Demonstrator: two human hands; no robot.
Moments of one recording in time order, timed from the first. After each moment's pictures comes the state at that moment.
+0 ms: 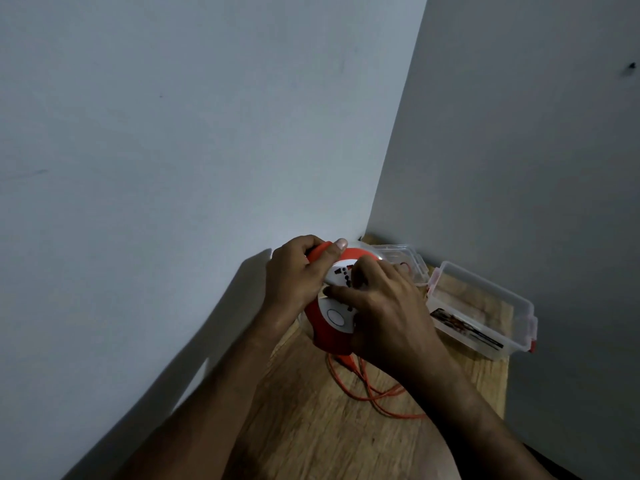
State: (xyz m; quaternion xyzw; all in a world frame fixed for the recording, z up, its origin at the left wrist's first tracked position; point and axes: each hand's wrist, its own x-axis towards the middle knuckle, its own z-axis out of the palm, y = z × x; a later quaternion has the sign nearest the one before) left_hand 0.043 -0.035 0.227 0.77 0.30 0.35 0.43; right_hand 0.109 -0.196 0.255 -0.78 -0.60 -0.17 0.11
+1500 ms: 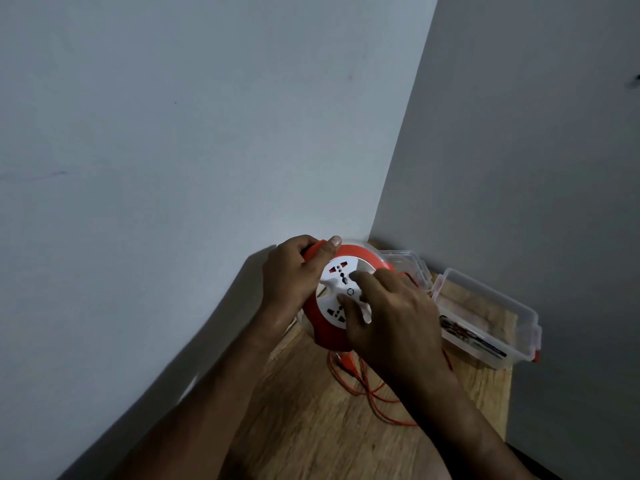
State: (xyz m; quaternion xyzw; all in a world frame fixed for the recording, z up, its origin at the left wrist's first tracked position) left_hand 0.041 -0.028 0.229 0.75 0.33 0.36 0.44; right_hand 0.089 -0.194 0.259 -0.80 -0.50 -0.22 0.23
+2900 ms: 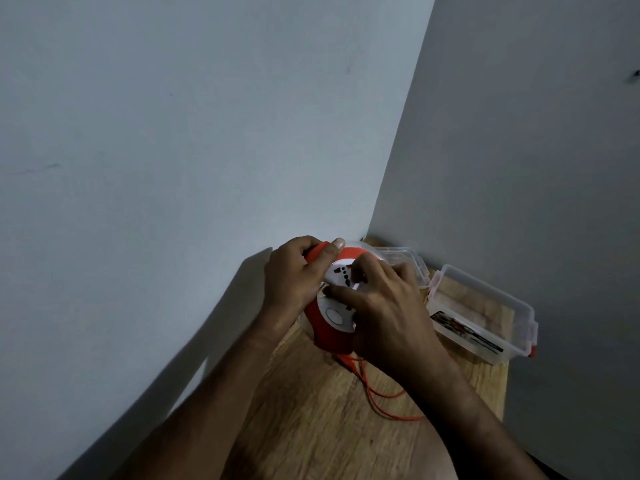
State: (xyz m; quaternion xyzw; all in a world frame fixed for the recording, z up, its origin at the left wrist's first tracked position) left_hand 0.039 -0.036 0.226 0.76 0.32 0.36 0.44; right_hand 0.107 -0.195 0.257 -0.79 -0.59 -0.16 0.08
